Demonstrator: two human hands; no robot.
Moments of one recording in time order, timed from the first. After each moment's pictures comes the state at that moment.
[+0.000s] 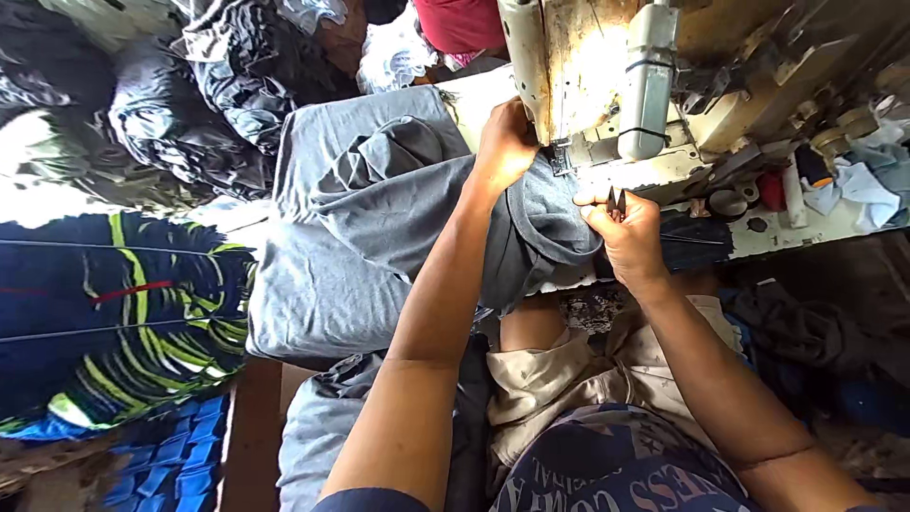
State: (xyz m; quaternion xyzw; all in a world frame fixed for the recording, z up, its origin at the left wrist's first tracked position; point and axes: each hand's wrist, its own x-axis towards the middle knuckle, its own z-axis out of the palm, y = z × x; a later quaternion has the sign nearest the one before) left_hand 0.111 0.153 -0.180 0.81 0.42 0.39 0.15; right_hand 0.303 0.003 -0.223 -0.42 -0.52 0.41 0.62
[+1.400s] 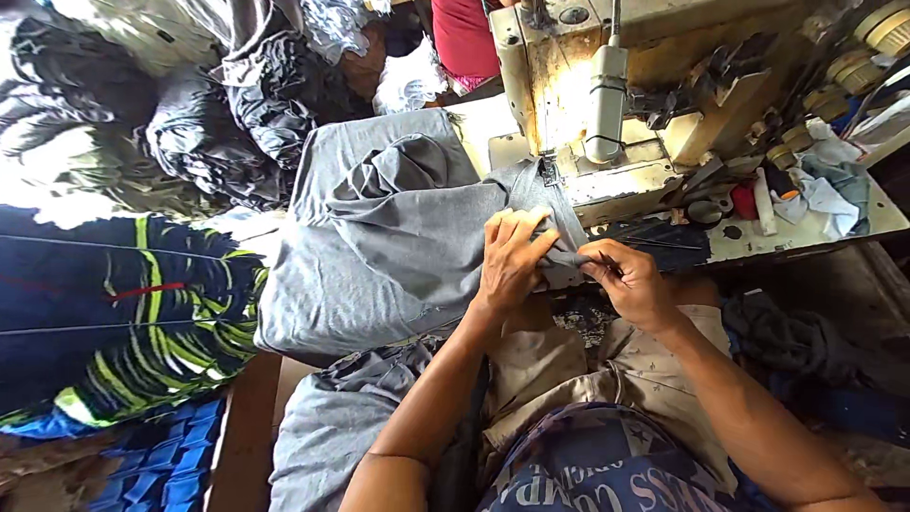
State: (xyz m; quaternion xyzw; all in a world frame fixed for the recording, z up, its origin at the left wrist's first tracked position) left_hand 0.118 -0.013 -0.235 0.85 0.39 0.33 -0.10; right_hand 0.347 -0.053 -0.231 -0.36 -0.73 0.31 0.50
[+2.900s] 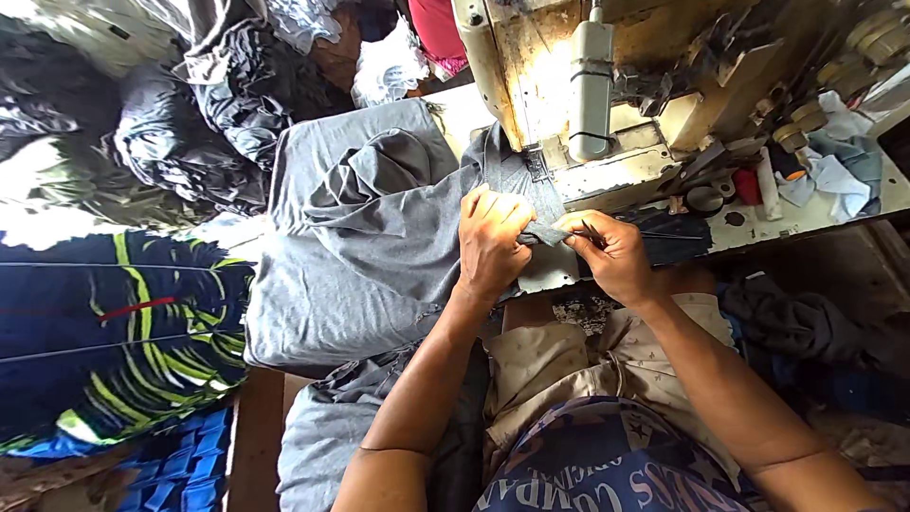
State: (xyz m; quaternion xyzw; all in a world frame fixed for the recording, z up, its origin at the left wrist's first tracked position) left_hand 0.118 0.011 -0.205 0.84 0.42 0.33 -0.10; right_hand 0.330 -0.020 -0.228 -0.35 -0.69 0.32 0.55
